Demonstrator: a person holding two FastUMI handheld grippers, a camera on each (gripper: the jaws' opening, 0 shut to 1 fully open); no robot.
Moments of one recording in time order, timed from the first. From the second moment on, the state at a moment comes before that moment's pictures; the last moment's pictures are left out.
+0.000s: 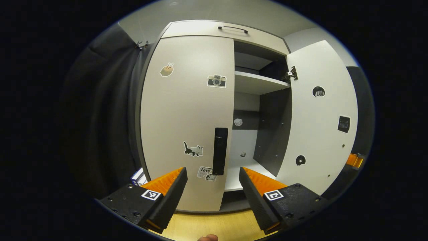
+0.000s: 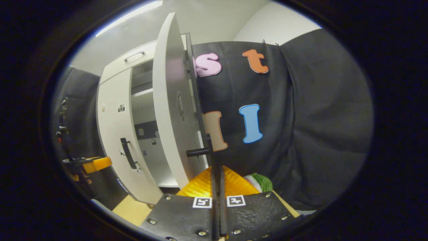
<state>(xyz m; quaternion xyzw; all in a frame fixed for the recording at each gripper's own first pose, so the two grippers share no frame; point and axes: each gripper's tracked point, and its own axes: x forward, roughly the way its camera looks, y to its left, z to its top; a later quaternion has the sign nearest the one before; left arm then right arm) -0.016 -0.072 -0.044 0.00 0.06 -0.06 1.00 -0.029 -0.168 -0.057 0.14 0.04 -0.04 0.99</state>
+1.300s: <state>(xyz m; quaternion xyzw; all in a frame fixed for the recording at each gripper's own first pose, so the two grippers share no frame) 0.105 -0.078 -0.062 0.04 0.06 -0.03 1.00 -0.132 -0.237 -0.078 0.12 0.07 -0.19 0.97</state>
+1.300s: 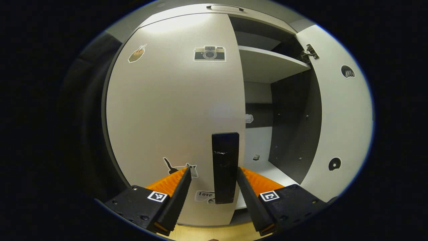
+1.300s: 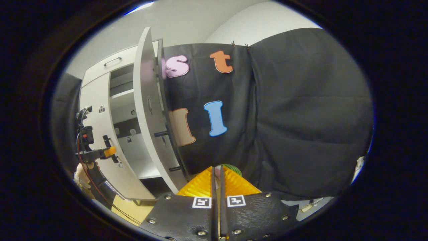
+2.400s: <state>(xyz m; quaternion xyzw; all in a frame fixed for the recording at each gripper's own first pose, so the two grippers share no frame) 0.095 -0.092 -0.066 0.02 0.05 -0.07 1.00 -0.121 -0.213 -0.085 0.09 0.10 -0.15 0.98</state>
